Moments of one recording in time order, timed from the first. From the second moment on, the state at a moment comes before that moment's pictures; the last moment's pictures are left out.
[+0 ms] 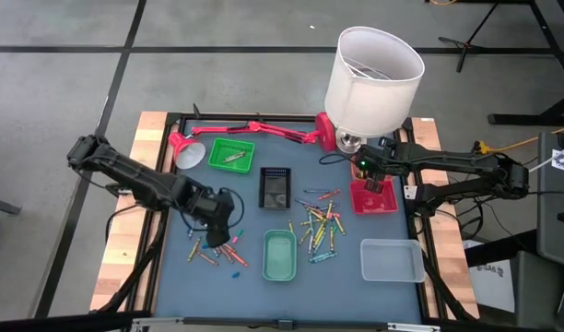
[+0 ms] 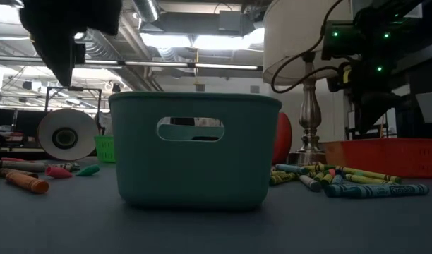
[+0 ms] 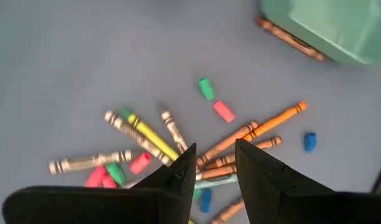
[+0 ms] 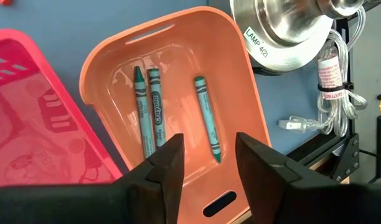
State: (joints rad) left arm -0.34 1.28 0.95 -0.89 -0.06 -0.80; right arm -0.32 1.14 0.74 -0.97 0.39 -0.08
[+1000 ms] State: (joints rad) left arm -0.50 1.64 0.95 -0.79 -0.12 -0.28; right arm -0.32 1.14 0.74 -0.97 0.34 -0.08
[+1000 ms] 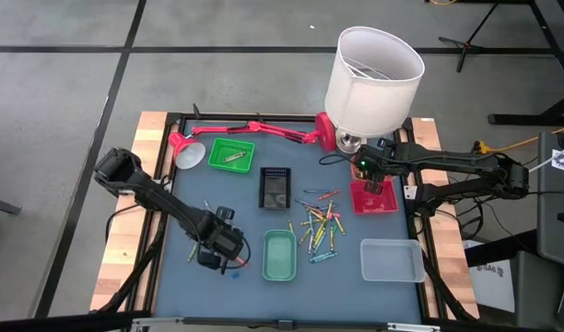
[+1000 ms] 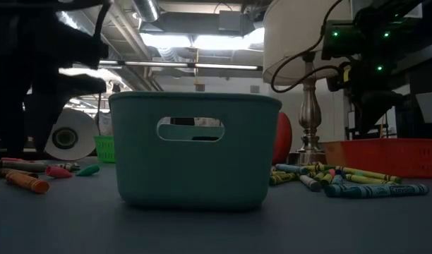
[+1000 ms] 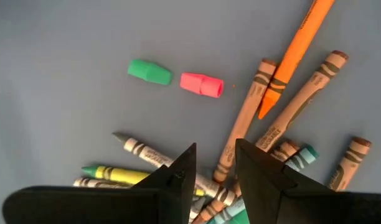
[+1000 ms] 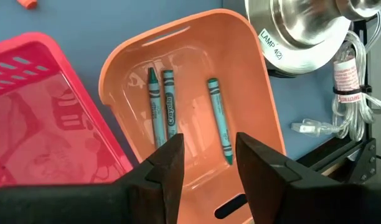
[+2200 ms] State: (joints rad) left arm -0.50 1.67 0.99 -0.79 -0.11 -0.29; right arm -0.32 1.14 0.74 -0.97 0.34 -0.08
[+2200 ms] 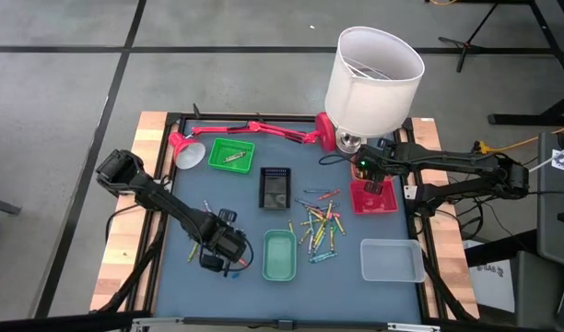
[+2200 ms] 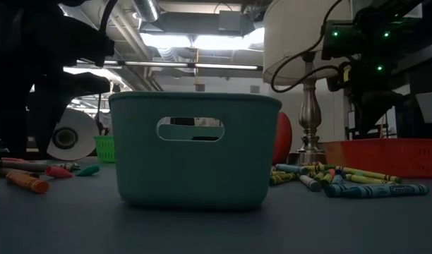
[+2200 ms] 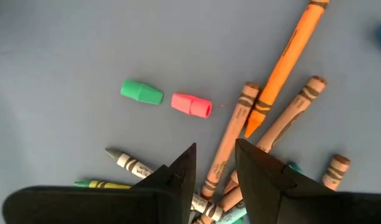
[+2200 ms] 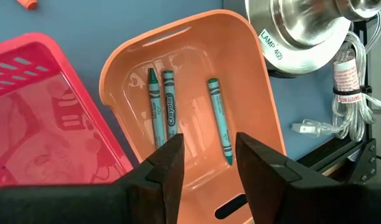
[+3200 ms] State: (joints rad) left arm -0.50 1.66 0.86 -0.68 -0.08 -0.28; right arm -0.32 1.14 0.74 -0.96 0.34 -0.08
